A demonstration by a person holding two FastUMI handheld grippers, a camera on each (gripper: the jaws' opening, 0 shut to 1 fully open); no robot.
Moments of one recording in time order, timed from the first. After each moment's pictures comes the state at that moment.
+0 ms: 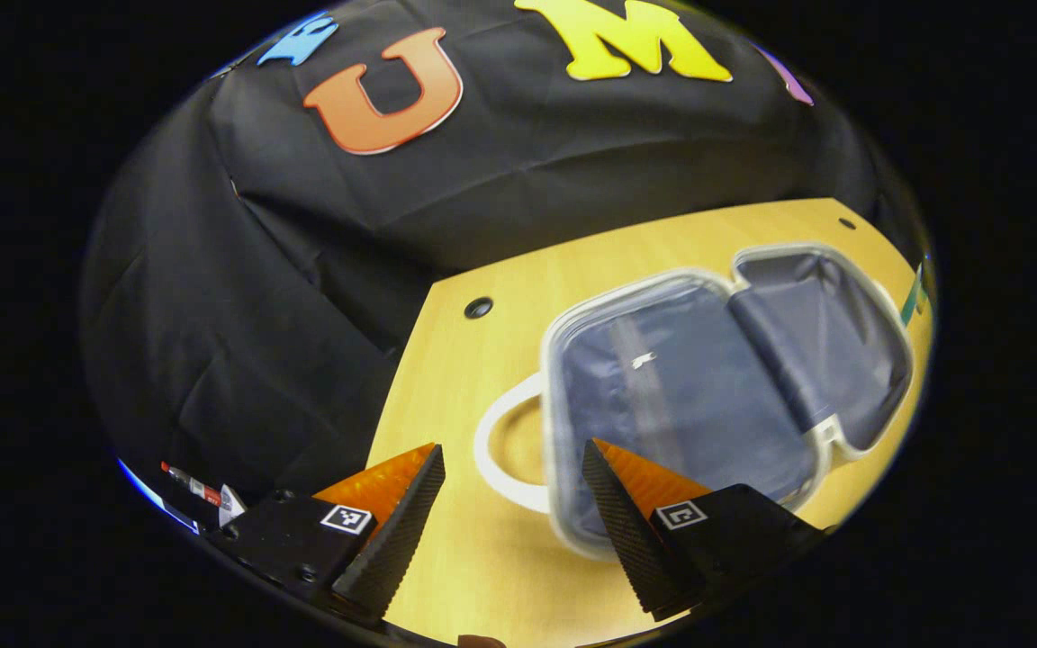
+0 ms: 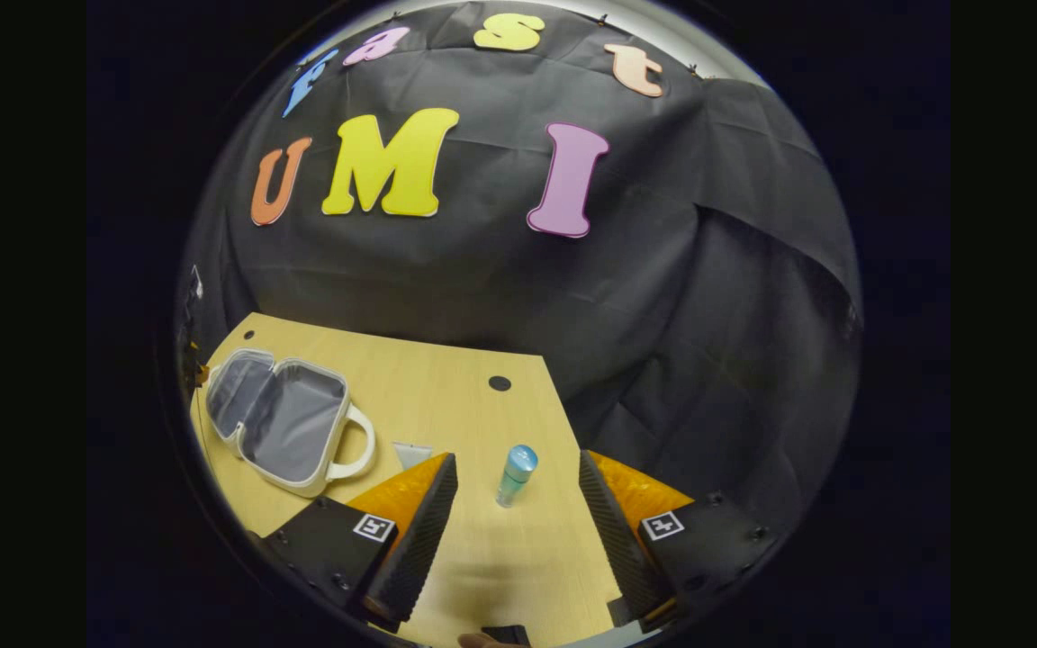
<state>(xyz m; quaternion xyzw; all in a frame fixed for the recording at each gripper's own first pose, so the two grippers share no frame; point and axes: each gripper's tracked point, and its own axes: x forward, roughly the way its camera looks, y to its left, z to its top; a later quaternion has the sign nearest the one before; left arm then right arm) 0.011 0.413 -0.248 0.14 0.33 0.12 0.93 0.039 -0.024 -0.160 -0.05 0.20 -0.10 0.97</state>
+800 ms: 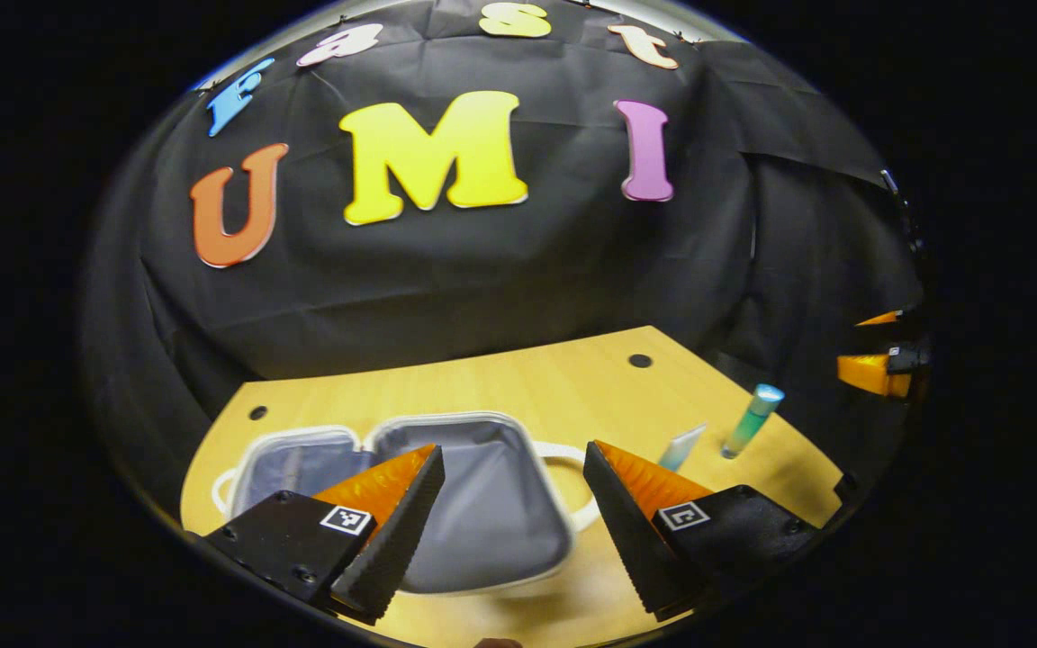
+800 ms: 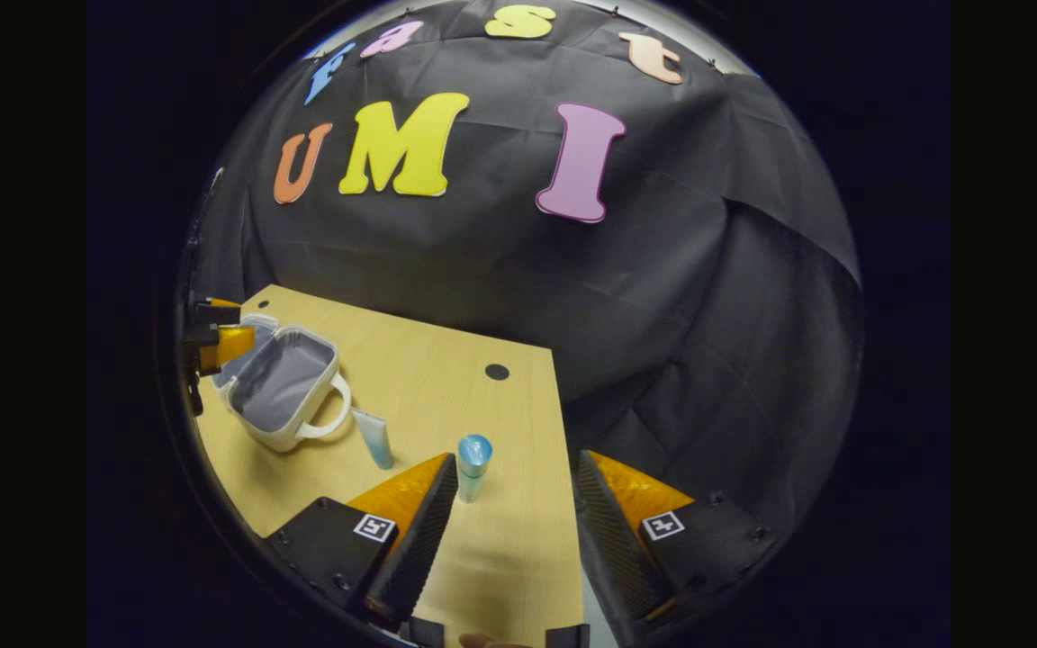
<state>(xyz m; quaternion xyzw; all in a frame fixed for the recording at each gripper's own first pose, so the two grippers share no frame) 0.055 0.027 -0.182 0.04 0.19 -0.08 0.98 0.058 -0.101 -0.181 -0.09 0.20 -0.03 0.97</state>
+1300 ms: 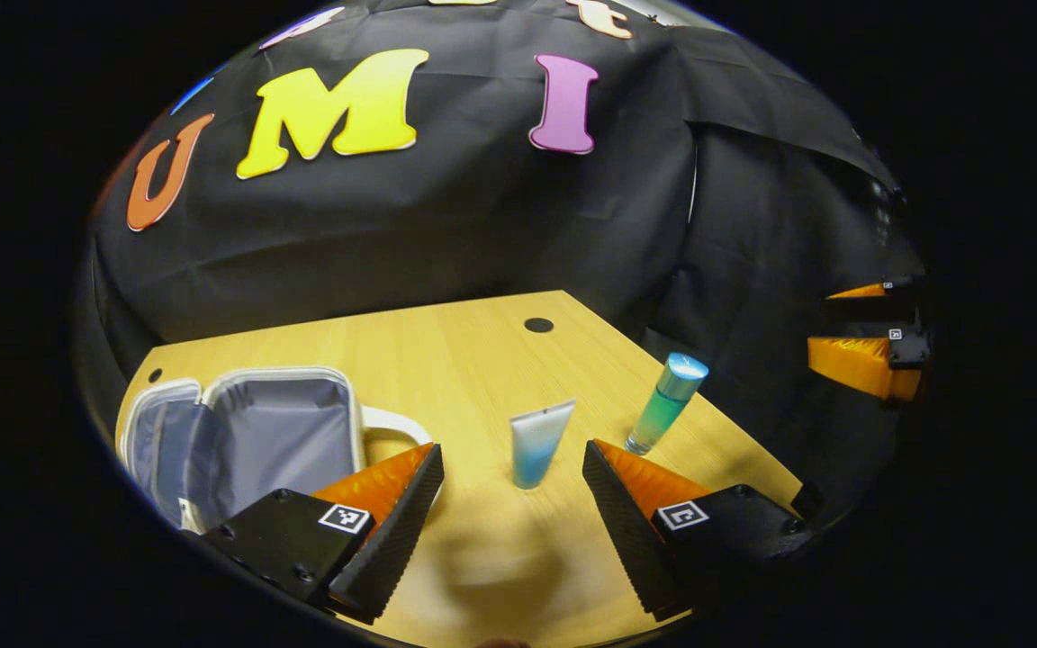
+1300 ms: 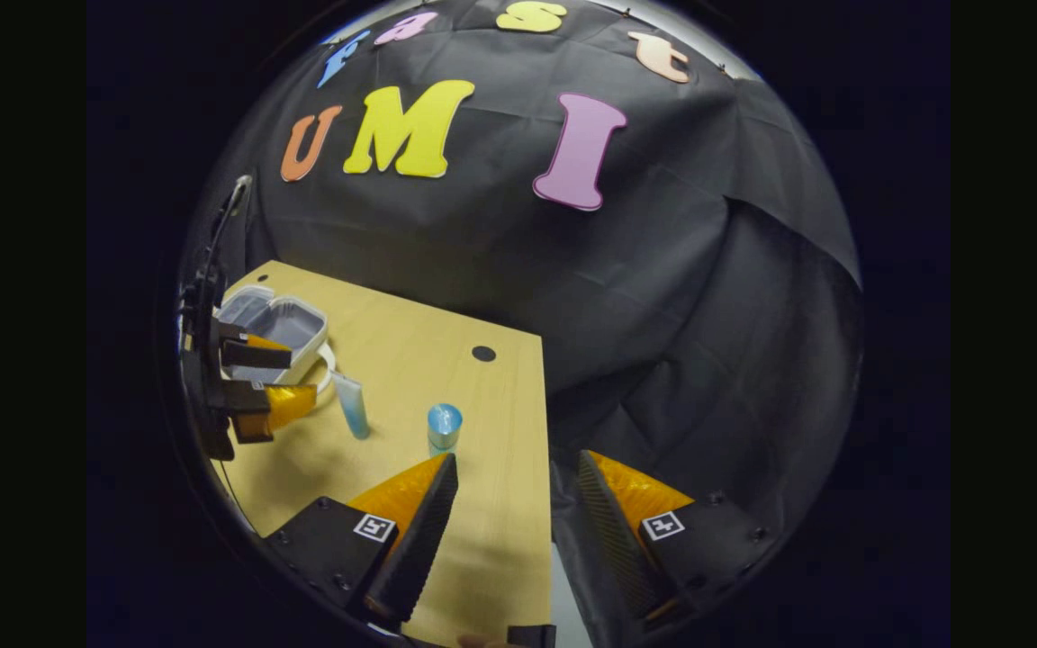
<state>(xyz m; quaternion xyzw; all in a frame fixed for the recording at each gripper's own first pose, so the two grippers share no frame) 0.070 -0.109 -0.267 0.01 0.24 -0.16 0.96 0.045 -0.131 -0.213 -0.12 0.23 -0.02 0.97</state>
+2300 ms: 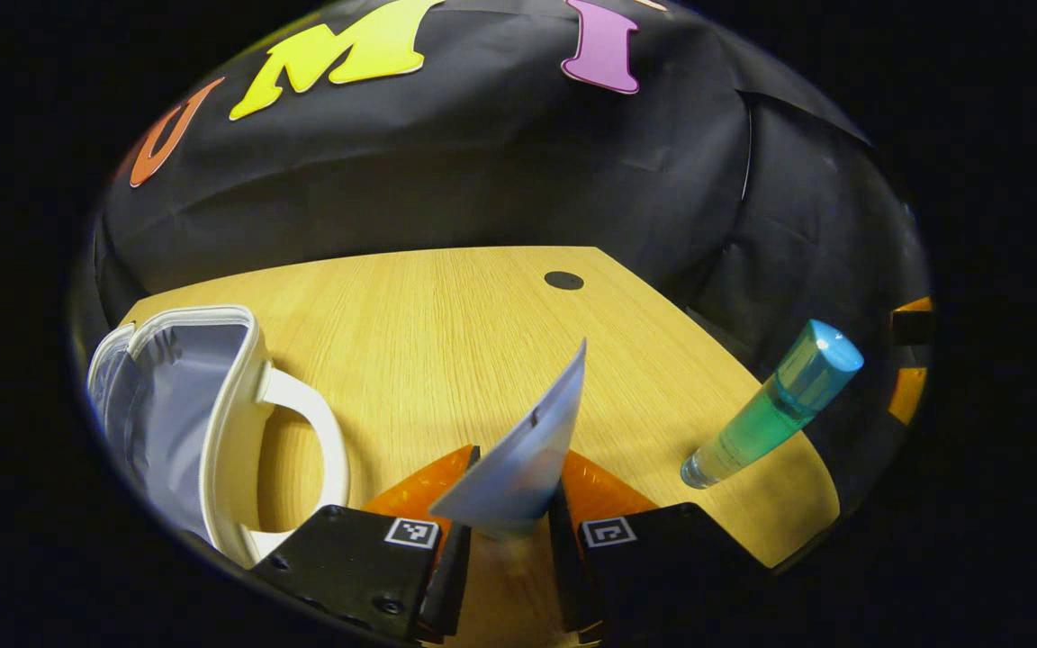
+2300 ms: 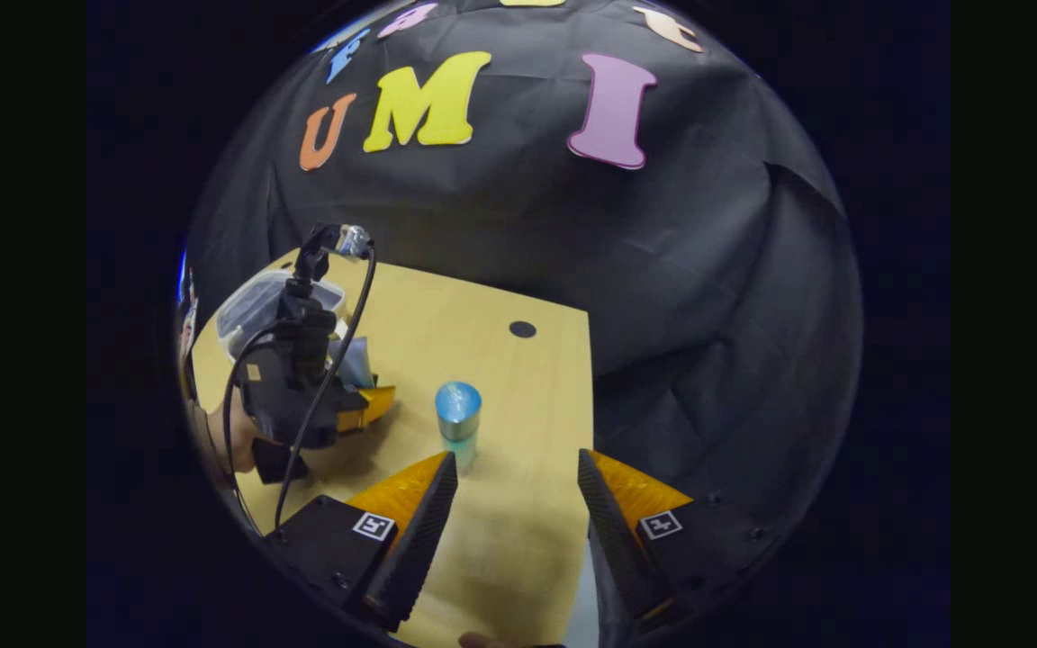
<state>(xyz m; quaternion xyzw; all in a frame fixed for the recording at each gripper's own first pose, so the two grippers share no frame) 0.148 -0.137 -0.339 -0.01 0.28 -0.10 0.96 0.105 -0.105 -0.259 -0.08 0.25 0.07 0.96</state>
